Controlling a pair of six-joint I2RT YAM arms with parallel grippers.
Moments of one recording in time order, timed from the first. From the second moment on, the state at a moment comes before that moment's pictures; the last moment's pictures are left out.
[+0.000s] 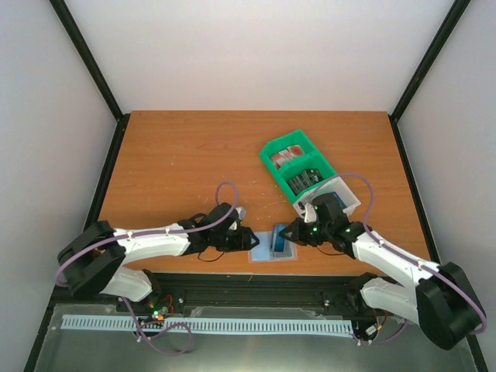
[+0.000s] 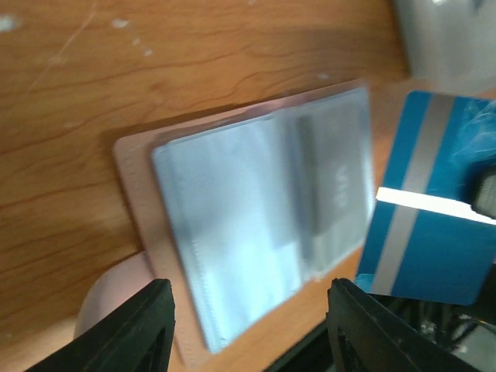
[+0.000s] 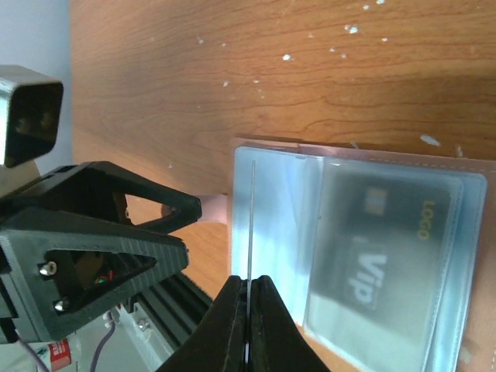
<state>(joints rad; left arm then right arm) -0.93 1.35 0.58 -0.05 0.25 -0.95 0.54 1.04 0.44 -0.22 -0.58 0.77</state>
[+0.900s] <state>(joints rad) -0.93 1.51 0.63 -0.11 0.21 -0.98 0.54 1.23 0.36 -0.03 -0.59 0.75</state>
